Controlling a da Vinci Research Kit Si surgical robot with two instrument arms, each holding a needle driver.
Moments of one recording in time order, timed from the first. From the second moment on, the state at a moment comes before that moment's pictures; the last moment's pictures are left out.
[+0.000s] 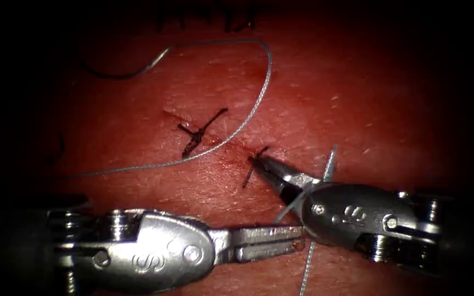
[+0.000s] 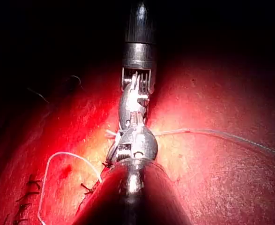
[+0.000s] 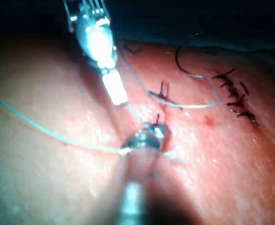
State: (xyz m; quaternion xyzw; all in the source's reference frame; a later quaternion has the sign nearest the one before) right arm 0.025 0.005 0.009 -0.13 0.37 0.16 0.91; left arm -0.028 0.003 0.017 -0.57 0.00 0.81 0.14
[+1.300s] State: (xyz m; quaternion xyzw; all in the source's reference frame) right arm 0.011 0.009 -0.001 -0.15 0.41 0.21 0.88; left arm -0.008 -0.003 0.025 -0.49 -0.07 0.81 0.32
